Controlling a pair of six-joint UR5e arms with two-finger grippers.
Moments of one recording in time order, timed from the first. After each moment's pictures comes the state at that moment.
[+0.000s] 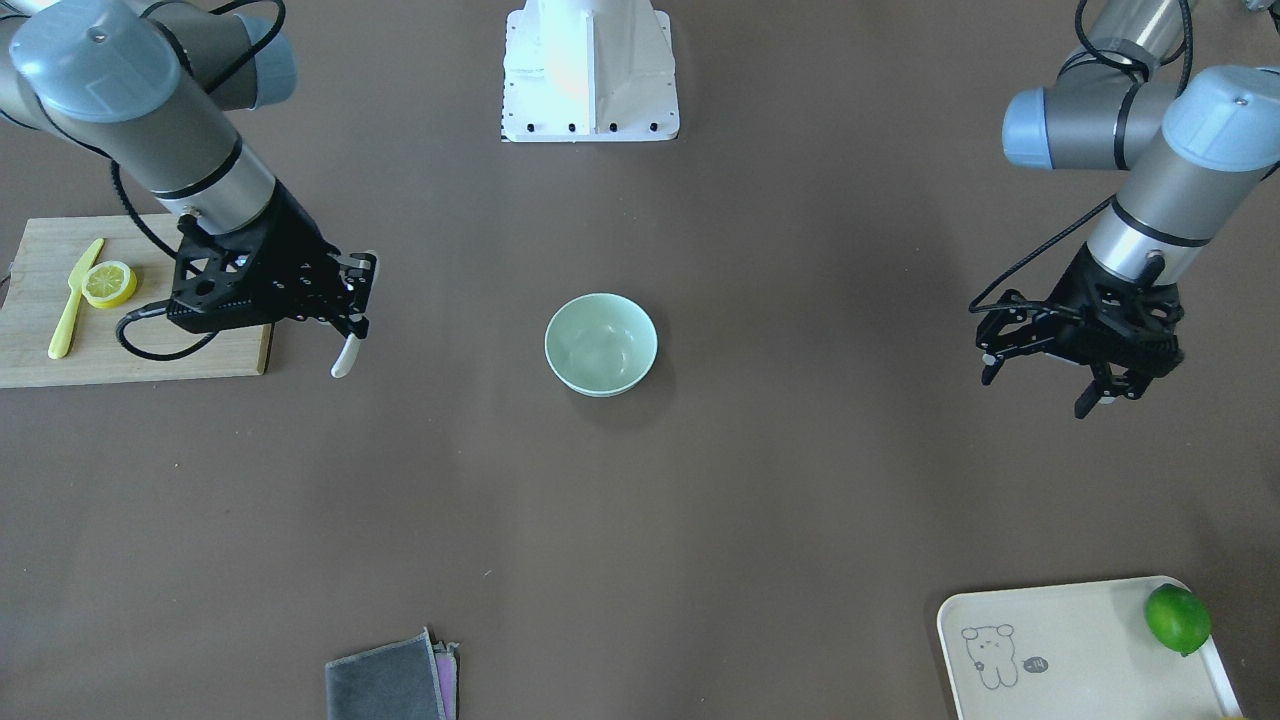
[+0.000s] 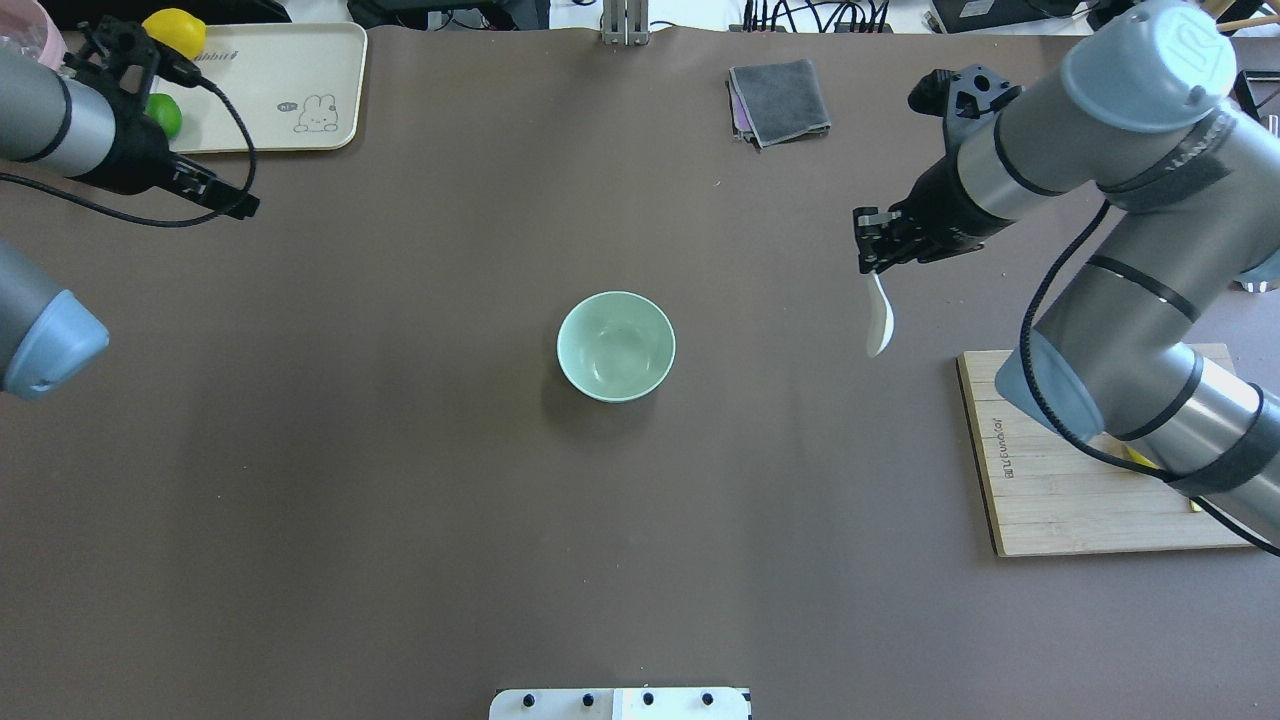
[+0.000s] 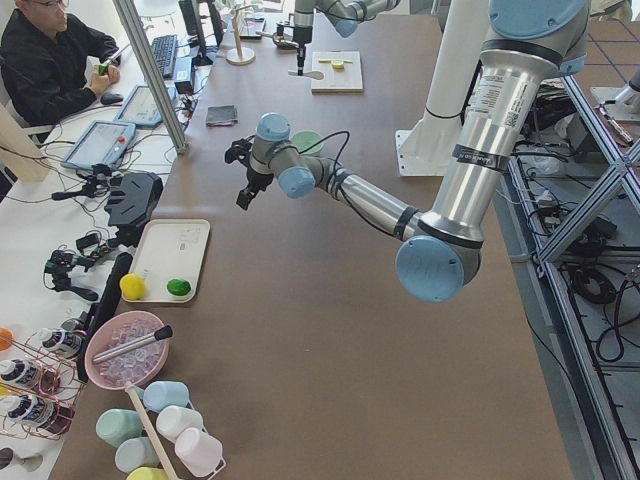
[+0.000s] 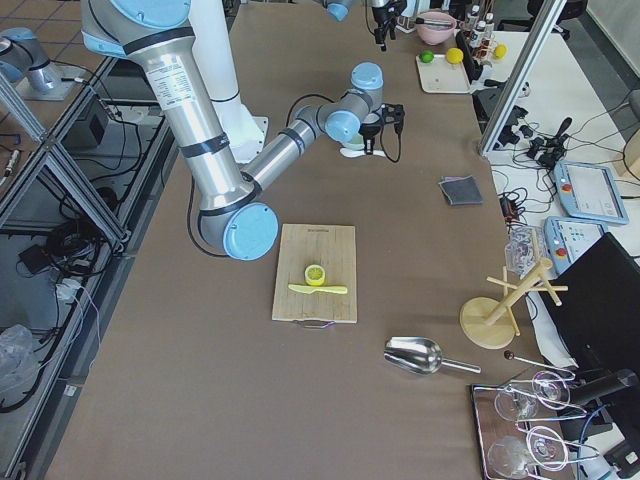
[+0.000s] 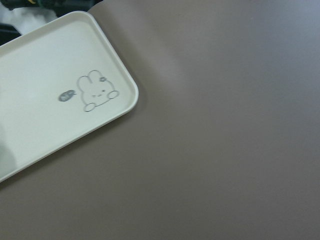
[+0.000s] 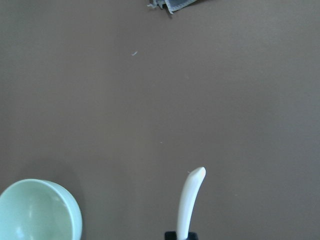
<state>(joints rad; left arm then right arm) -1.05 -1.80 -1.70 -2.02 -2.02 -0.40 0.81 -1.11 1.84 -1.39 2.09 1.13</state>
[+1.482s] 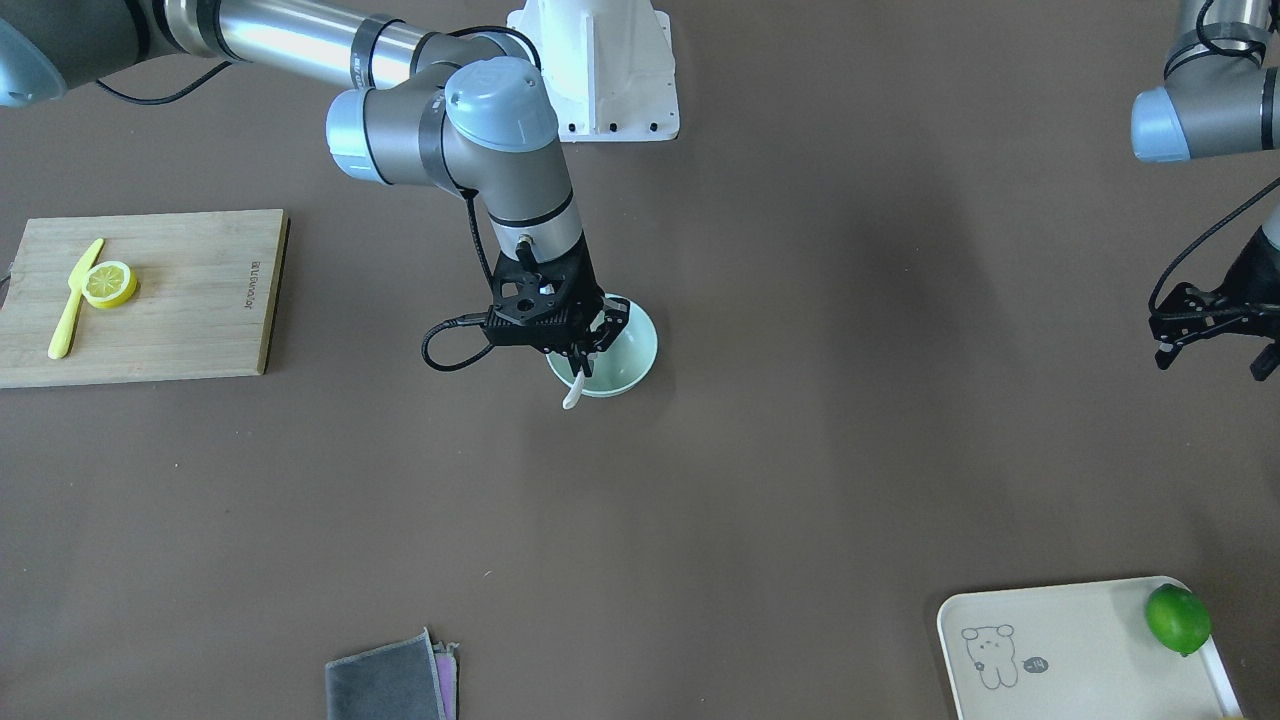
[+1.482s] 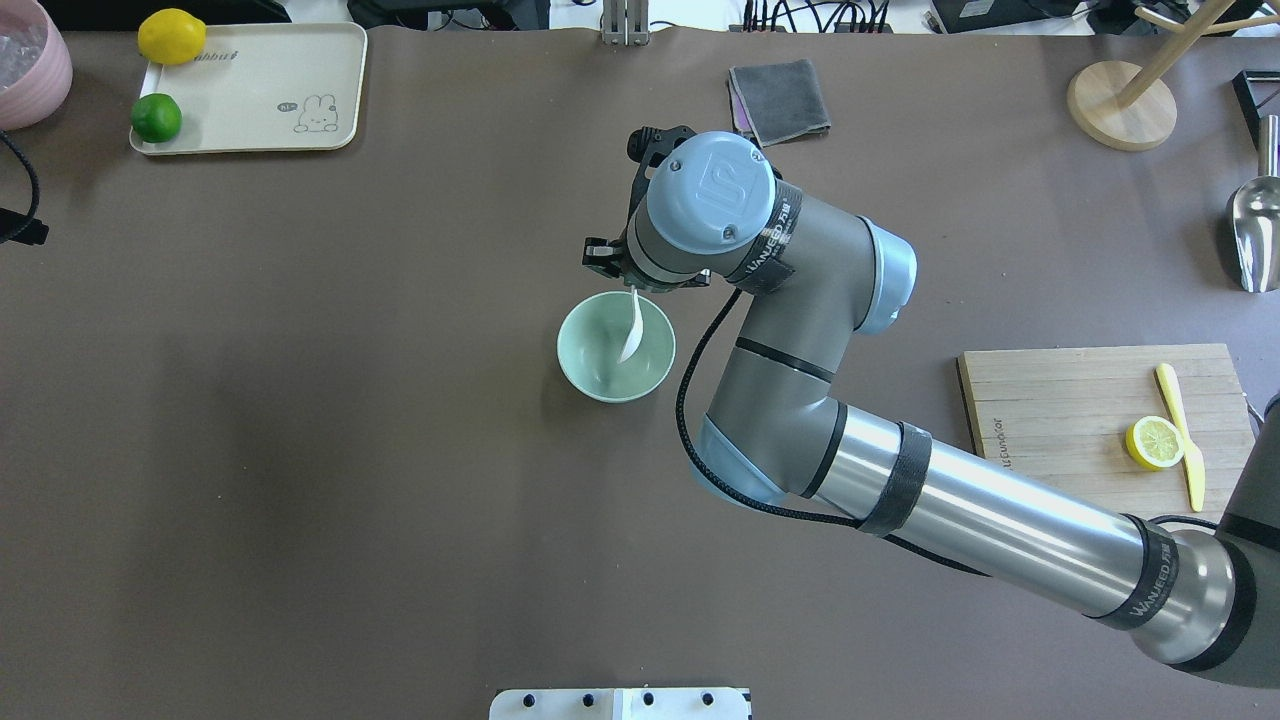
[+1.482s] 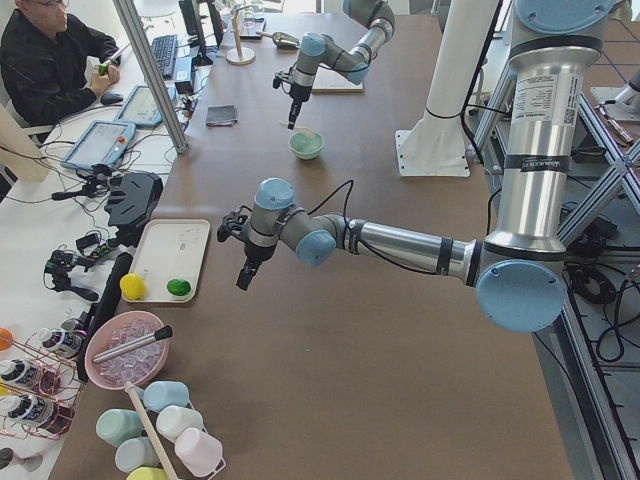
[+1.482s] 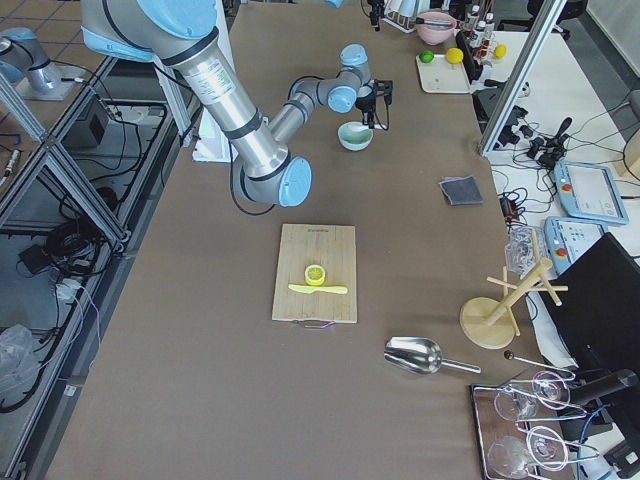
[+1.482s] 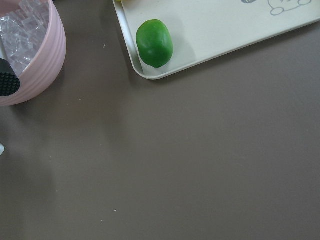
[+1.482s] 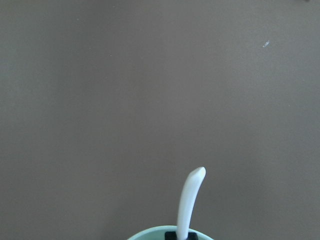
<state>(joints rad) -1.19 -1.62 -1.65 -2.07 -2.03 -0.38 0.57 -0.76 1.47 -1.31 1.73 1.34</state>
